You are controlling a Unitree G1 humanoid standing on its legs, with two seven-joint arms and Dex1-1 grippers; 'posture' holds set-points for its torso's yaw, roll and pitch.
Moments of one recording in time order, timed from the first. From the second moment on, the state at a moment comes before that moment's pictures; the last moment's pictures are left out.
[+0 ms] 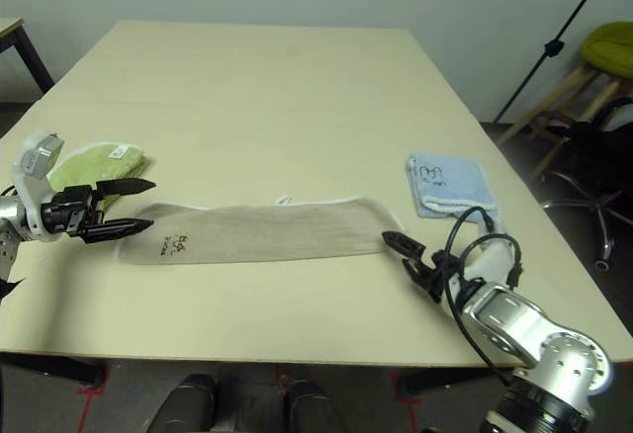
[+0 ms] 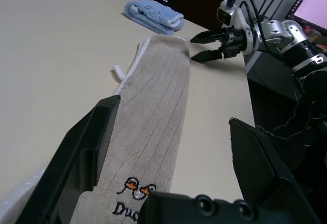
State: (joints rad) left arm -0.52 0.73 0.11 0.47 -0.51 0.19 -1.57; right arm -0.18 -0.31 -0.69 -0.08 1.40 1.19 -0.36
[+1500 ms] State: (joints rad) left arm -0.46 0.70 0.14 0.39 -0.49 0.18 -1.44; right arm -0.29 -0.39 -0.08 -0.22 0.82 0.92 0.17
